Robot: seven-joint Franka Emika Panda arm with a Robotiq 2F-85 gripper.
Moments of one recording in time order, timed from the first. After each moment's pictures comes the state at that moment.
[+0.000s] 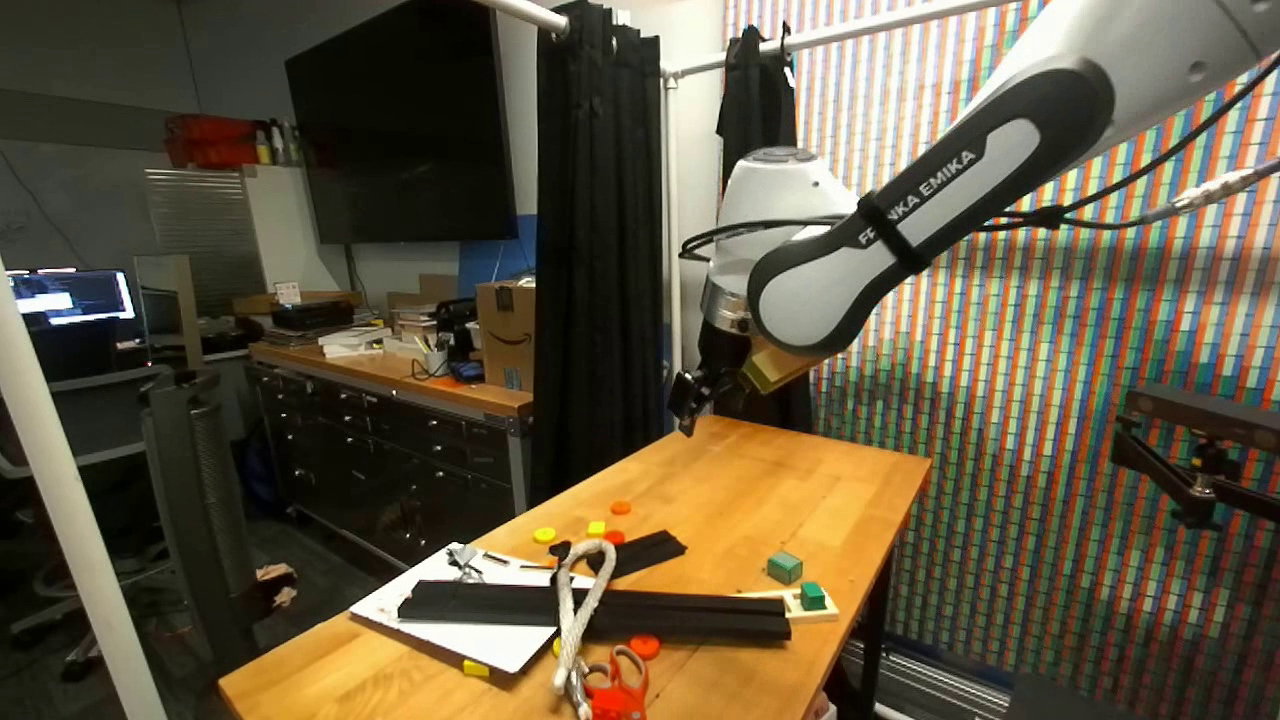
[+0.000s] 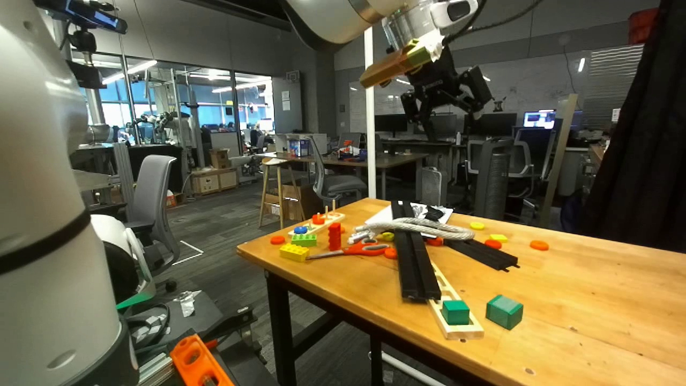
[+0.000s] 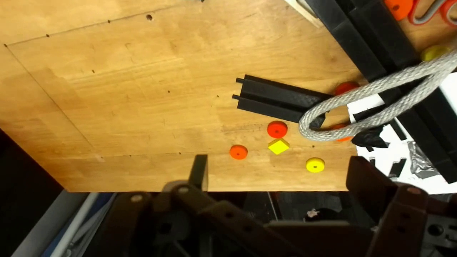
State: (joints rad) arm -0.13 -0.21 0.09 -2.42 -0.36 2.63 0.27
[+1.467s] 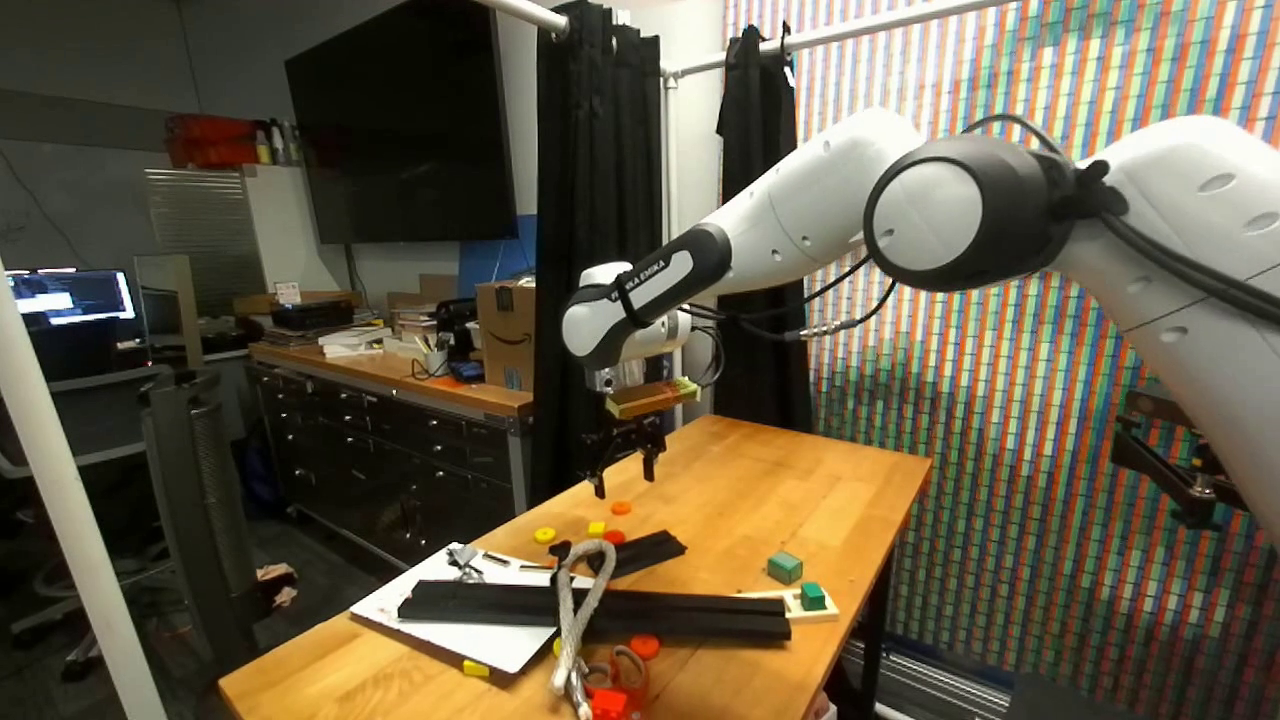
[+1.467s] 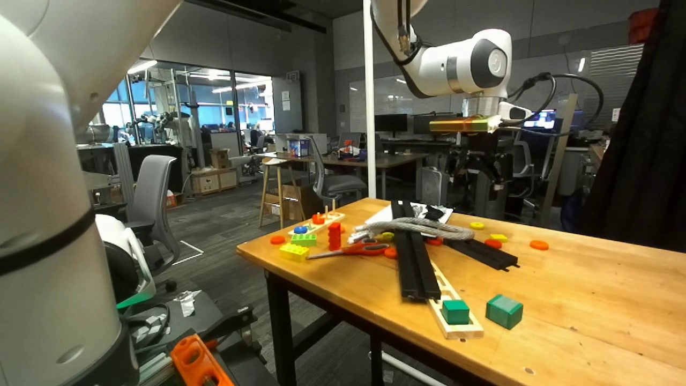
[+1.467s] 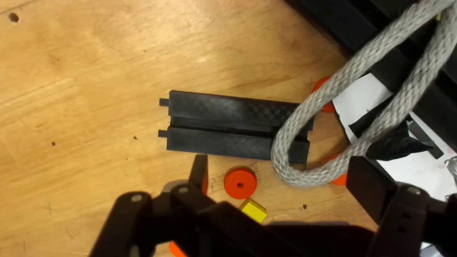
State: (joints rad) arm -0.04 0.67 0.02 -1.40 -0.04 2.00 0.14
